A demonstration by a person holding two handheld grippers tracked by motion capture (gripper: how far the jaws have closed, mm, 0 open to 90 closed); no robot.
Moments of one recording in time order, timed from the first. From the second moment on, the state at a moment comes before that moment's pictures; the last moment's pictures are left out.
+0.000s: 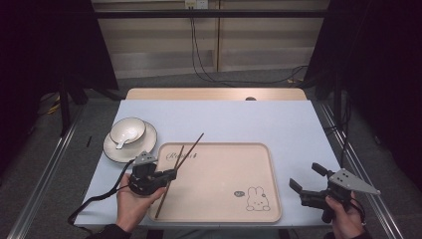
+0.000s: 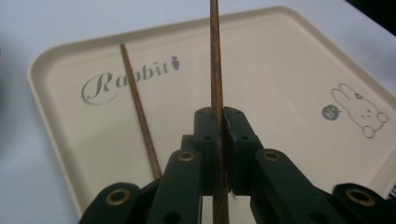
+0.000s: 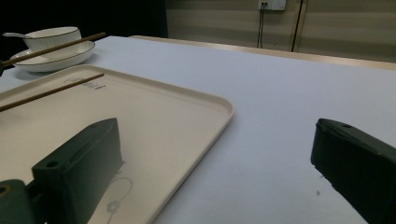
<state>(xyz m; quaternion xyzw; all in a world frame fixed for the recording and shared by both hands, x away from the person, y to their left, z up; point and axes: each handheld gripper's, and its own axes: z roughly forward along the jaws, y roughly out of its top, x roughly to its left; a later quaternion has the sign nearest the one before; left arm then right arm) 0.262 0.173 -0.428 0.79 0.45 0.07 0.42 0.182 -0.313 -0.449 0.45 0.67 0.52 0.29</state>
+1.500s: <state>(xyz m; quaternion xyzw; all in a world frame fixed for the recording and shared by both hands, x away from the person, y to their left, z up) 0.267 0.160 -0.462 0.78 0.53 0.06 0.33 0.182 -0.312 -0.449 0.45 0.67 0.52 0.29</state>
